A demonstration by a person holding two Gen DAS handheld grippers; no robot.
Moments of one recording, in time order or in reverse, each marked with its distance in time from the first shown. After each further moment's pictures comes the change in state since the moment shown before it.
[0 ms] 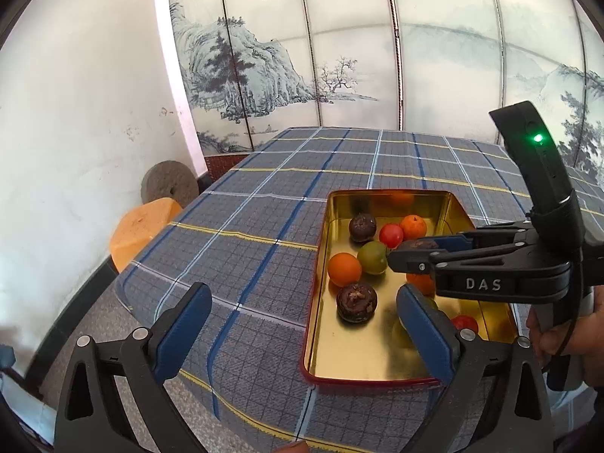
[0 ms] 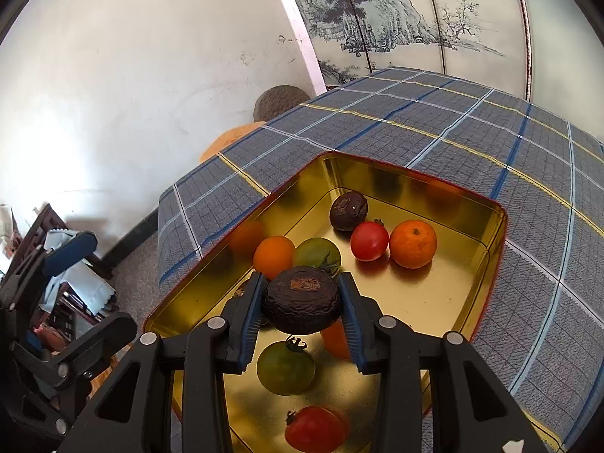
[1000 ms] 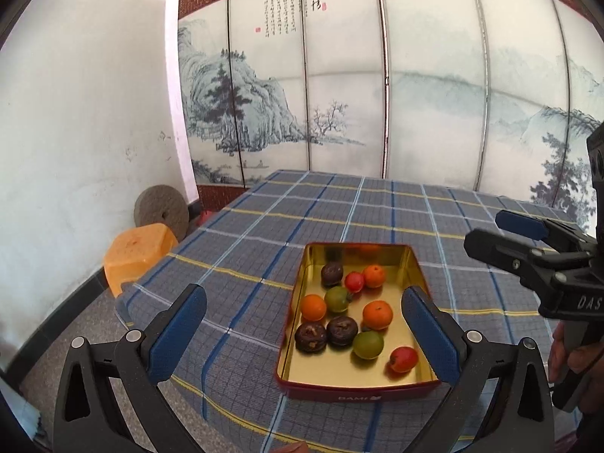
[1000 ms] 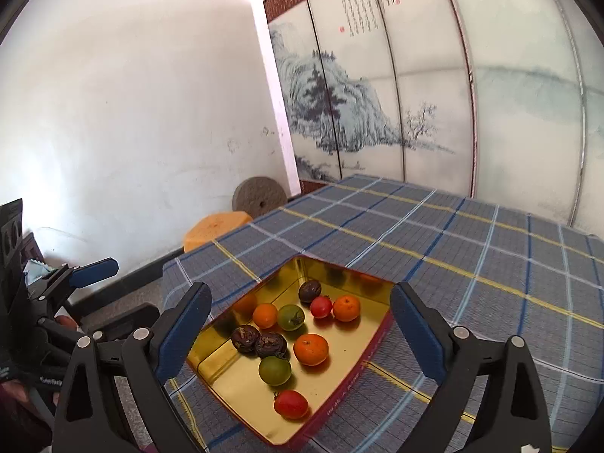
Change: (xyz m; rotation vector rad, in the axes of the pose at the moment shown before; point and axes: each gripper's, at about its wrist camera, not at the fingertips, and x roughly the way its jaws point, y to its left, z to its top) left arm -0.077 -0.010 0.025 -0.053 -0.141 -0.060; right arm -0.156 0.024 -0.019 -0.058 -0.394 -0.152
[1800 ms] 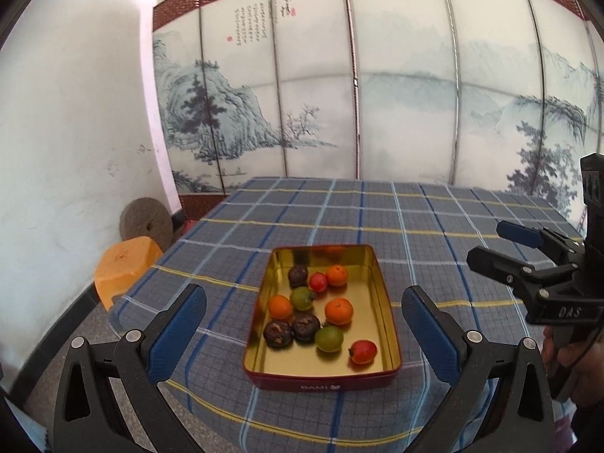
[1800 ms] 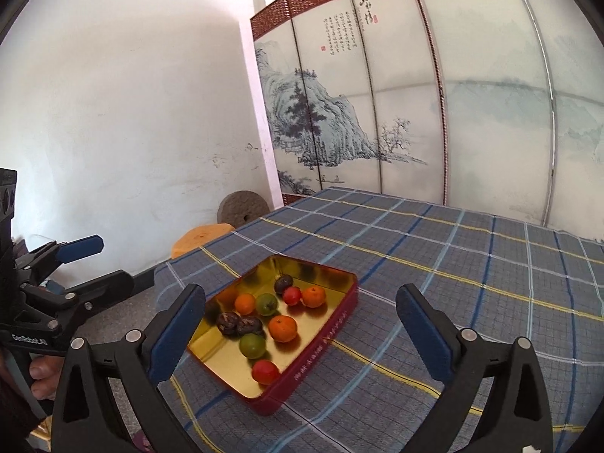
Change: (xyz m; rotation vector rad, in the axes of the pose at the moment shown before) left arm -0.025 -0.038 0.006 0.068 0.010 -0.065; right arm -0.054 -0.031 -0.025 0.027 -0.034 -0.074
